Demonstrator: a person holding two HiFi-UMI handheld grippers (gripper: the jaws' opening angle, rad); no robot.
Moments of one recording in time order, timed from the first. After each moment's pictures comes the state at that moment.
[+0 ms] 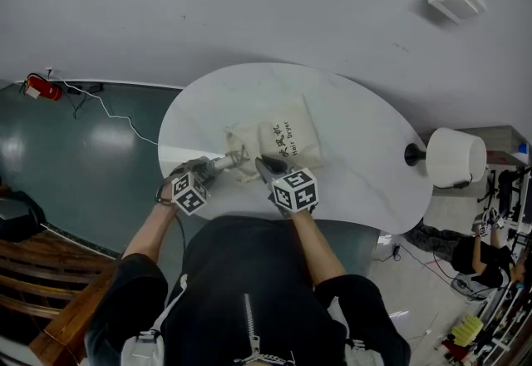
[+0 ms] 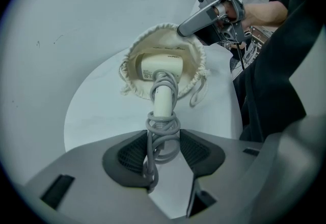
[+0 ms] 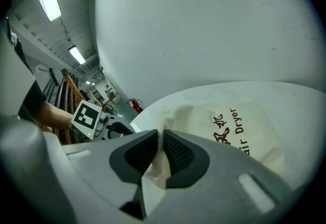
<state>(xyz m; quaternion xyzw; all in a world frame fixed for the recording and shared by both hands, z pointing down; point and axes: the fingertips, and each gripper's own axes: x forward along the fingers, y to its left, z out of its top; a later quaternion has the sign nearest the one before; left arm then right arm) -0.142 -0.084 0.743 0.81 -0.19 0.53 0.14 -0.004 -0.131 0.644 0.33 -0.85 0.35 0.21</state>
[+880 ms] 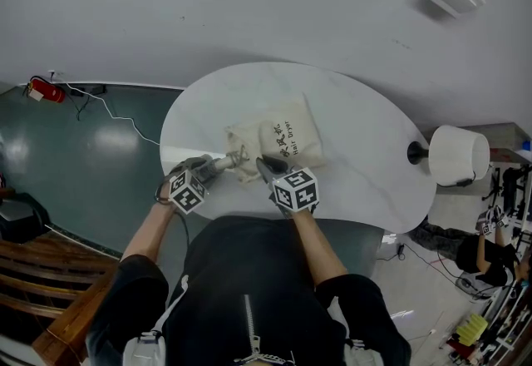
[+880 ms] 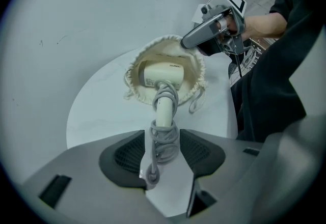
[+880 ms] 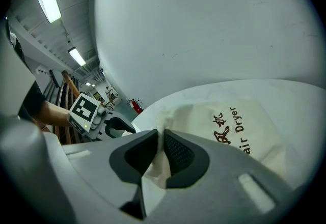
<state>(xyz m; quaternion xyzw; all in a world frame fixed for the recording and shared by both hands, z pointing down) -0.143 -0.089 0.726 0.82 -0.19 0.52 0.15 -0.004 -0.129 0.646 0.33 -0.85 0.35 0.21</state>
